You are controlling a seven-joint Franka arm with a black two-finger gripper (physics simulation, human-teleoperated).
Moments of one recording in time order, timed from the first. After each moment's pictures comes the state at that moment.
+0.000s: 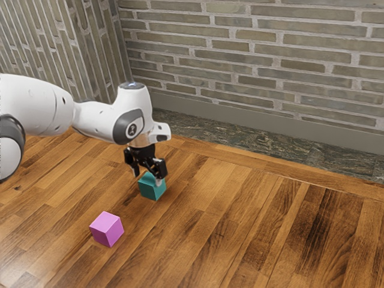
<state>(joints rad) -0.06 0.44 0.07 -1.83 0.00 2.23 0.09</state>
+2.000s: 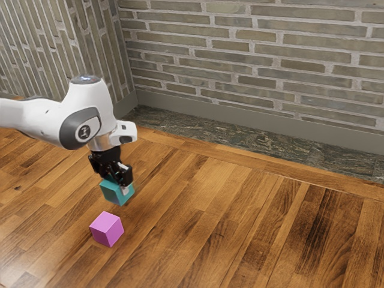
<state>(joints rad) -0.04 -0.04 0.05 -2.27 0.03 2.23 0.07</state>
